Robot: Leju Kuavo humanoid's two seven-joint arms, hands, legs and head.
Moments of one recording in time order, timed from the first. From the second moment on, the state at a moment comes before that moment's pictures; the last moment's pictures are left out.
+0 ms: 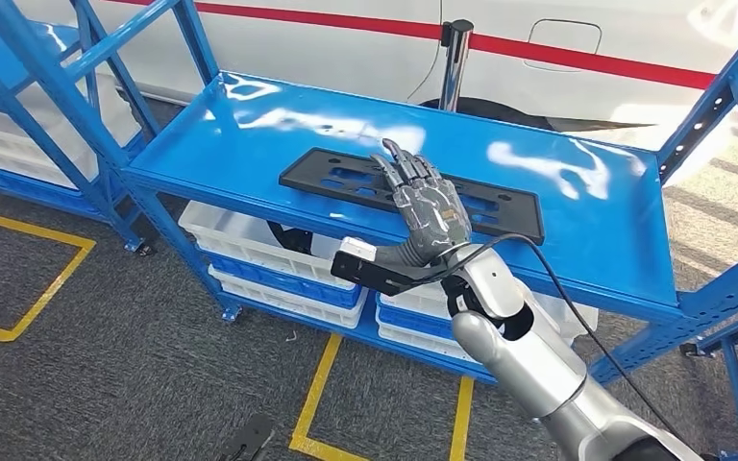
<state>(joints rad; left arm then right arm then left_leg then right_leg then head) -0.12 0.03 -0.64 -0.17 -0.18 0.20 0.08 -0.62 -0.15 0.60 -1.08 0.84 -0.11 -0.20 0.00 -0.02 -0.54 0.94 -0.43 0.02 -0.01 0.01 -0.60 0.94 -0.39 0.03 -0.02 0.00</state>
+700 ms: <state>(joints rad) -0.12 0.03 -0.65 -0.17 -0.18 0.19 0.08 -0.78 -0.19 0.62 -0.72 0.94 -0.02 -0.21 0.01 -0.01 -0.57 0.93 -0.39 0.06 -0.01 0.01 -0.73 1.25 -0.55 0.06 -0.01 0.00</state>
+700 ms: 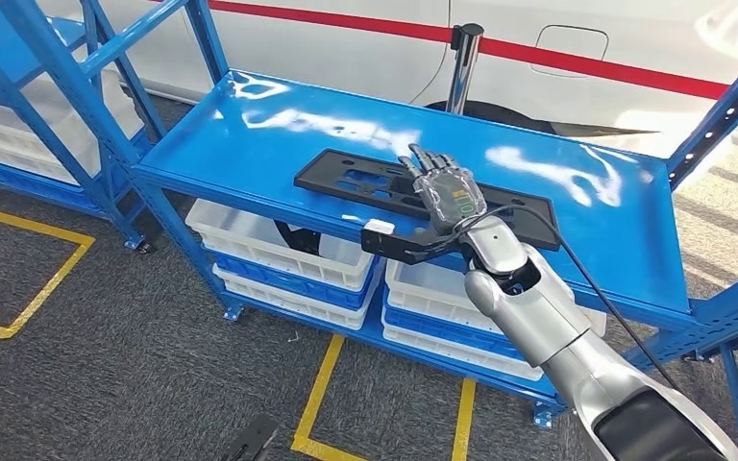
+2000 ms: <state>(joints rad) -0.12 0.03 -0.65 -0.17 -0.16 0.19 0.04 -0.92 -0.25 0.63 -0.45 0.91 0.07 -0.28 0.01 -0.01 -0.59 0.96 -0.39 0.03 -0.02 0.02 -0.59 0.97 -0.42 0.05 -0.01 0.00</state>
